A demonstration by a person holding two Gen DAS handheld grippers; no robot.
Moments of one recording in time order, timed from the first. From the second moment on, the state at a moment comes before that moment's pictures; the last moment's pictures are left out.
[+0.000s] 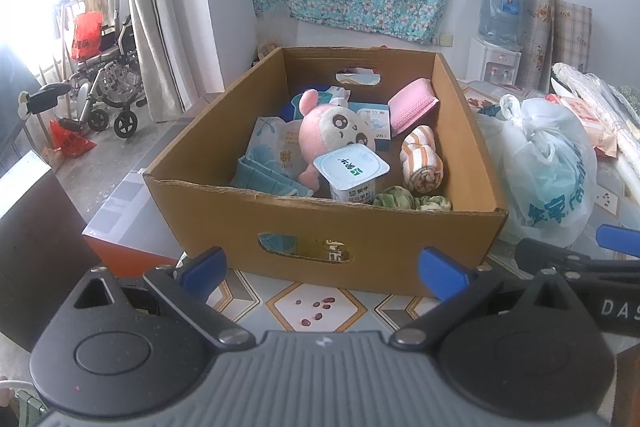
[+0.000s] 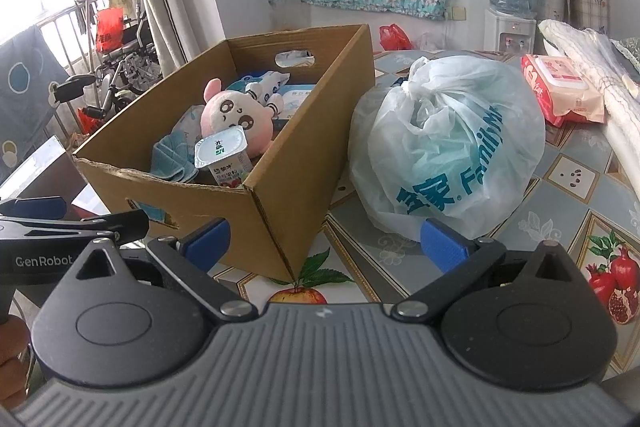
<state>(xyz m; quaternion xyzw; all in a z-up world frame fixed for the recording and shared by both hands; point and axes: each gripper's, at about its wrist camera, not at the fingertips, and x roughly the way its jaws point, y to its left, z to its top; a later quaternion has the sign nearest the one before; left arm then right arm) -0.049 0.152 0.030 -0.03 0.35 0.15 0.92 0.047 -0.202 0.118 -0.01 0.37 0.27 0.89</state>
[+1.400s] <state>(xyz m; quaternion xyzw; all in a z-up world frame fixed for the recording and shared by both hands) -0.047 0.152 0.028 -0.03 0.37 0.15 0.92 0.053 -0.202 0.111 -0.01 0.38 0.27 0.89</state>
